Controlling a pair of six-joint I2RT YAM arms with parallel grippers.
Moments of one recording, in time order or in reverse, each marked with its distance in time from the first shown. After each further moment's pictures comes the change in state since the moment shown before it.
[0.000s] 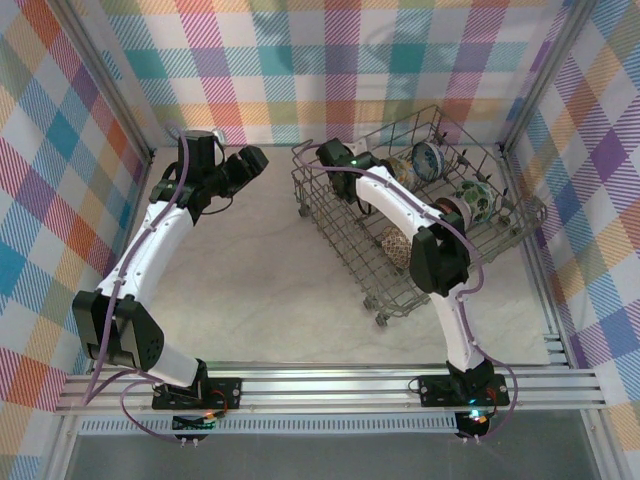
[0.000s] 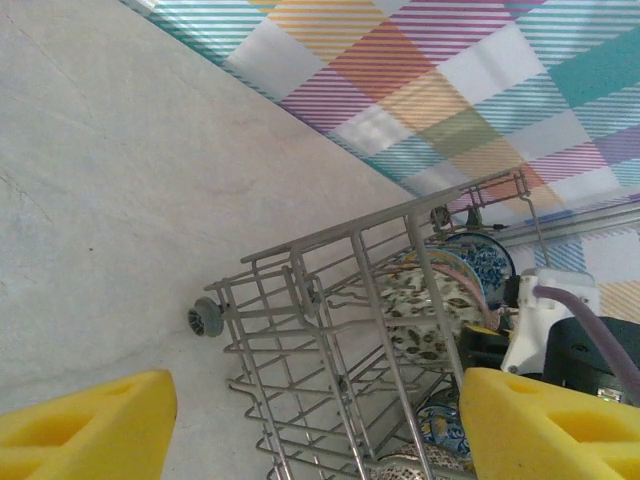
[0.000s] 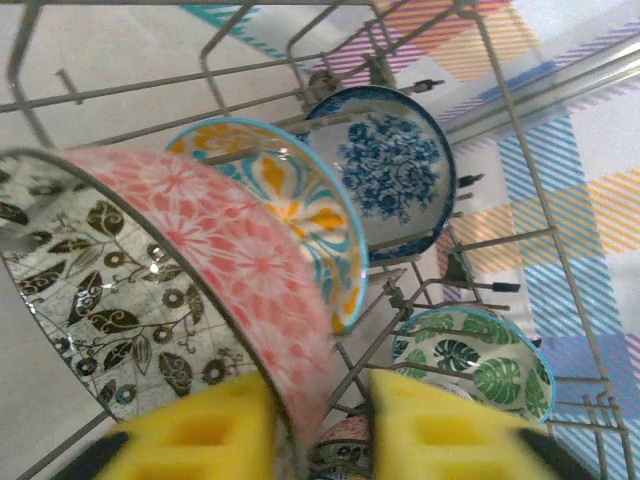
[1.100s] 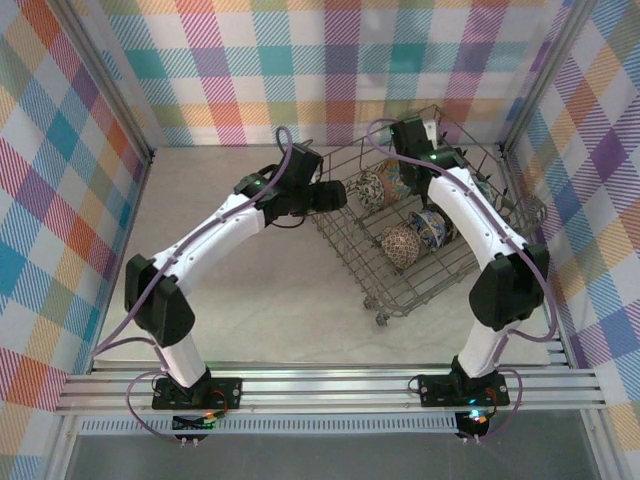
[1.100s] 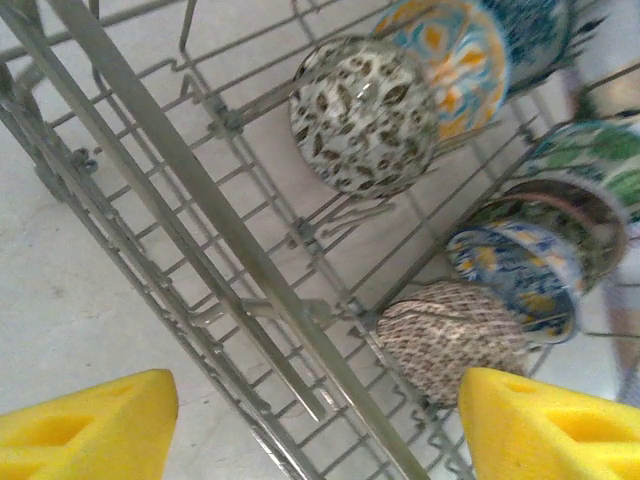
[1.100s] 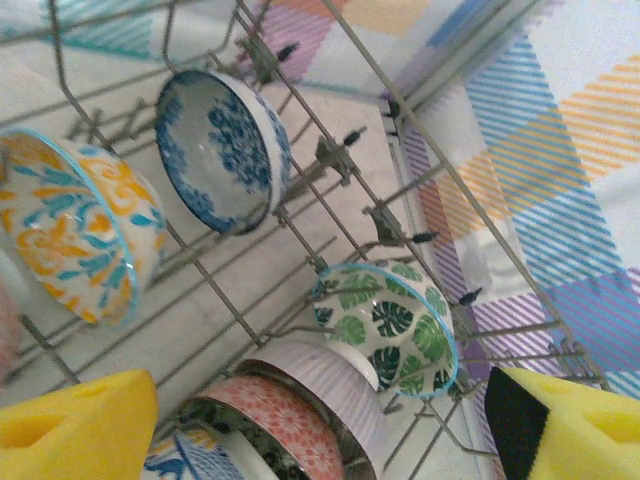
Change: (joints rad) left arm -0.462 0.266 0.272 -0.270 -0.270 0.085; right arm -0.232 -0.496 -0.393 0.154 -0.259 -0.049
